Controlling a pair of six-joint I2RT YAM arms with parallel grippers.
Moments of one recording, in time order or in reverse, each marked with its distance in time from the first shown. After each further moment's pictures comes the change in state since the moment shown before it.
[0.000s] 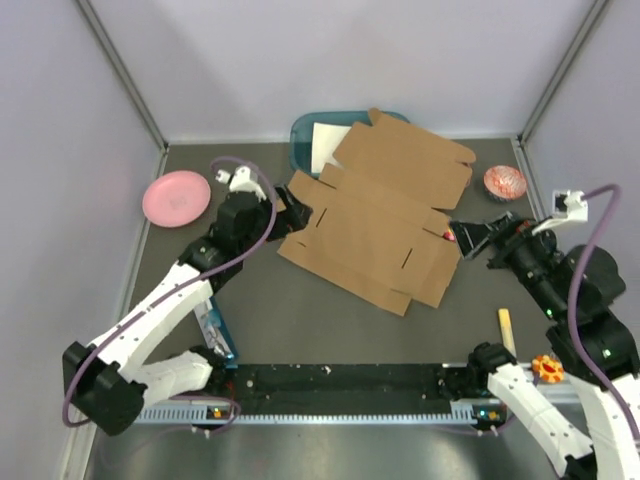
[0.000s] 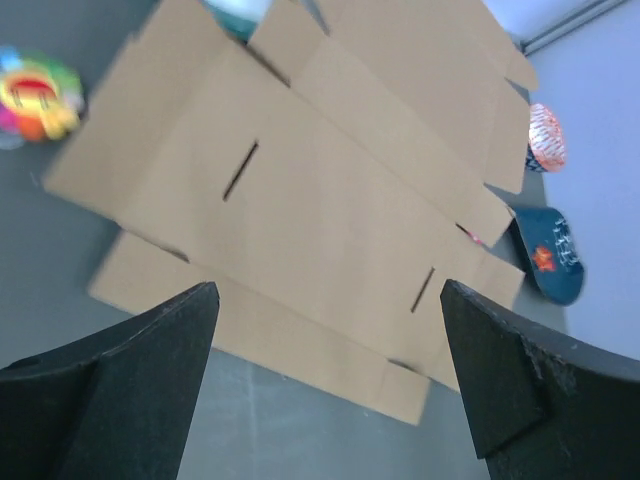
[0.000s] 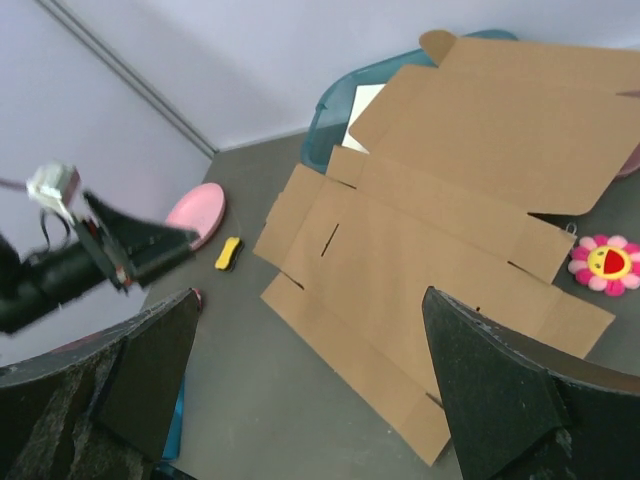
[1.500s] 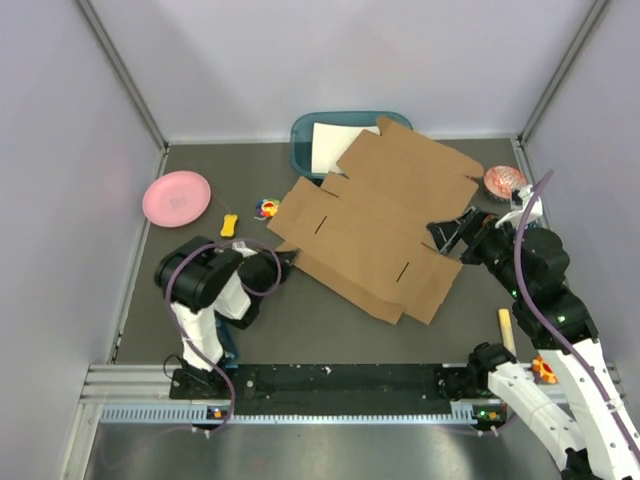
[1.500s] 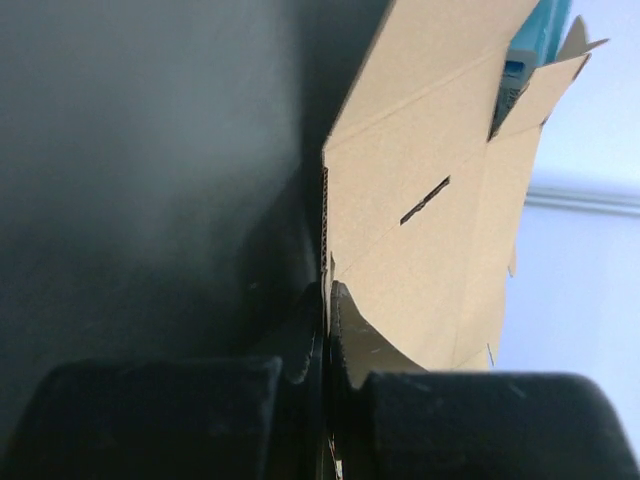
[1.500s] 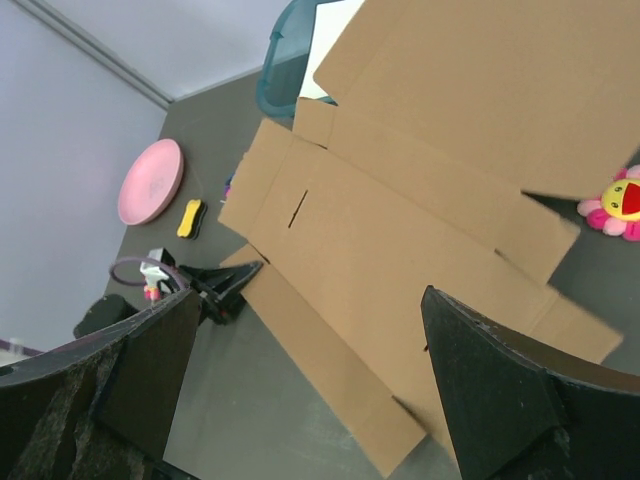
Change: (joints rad) left arm 0.047 0.776 -0.803 1.661 -0.050 -0.798; right arm 0.000 0.075 -0.230 0.132 -0.008 0.052
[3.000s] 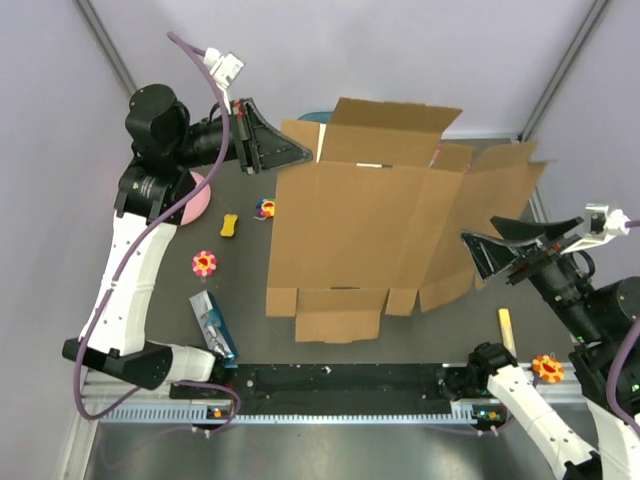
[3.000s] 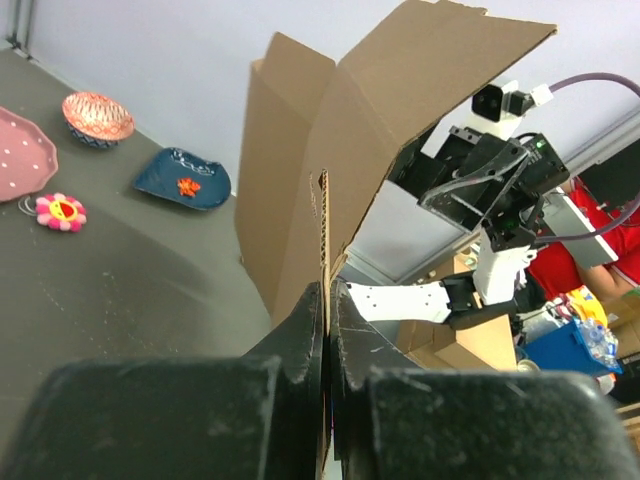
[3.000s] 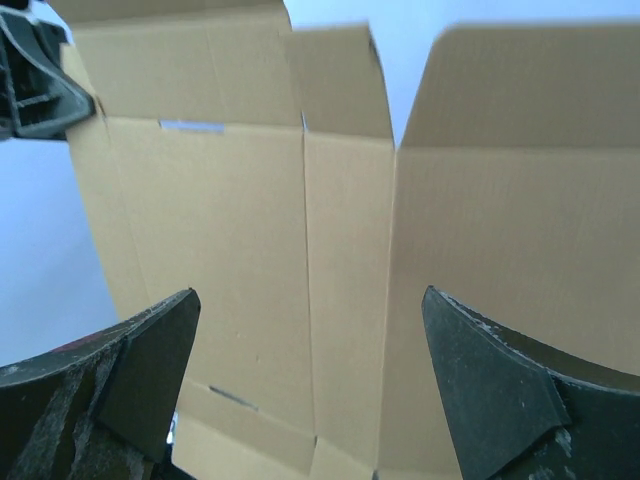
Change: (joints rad) left arm 0.154 -0.584 1.579 -1.719 1.213 0.728; right arm 0.000 -0.132 0.291 -0.058 -0.150 -0.122
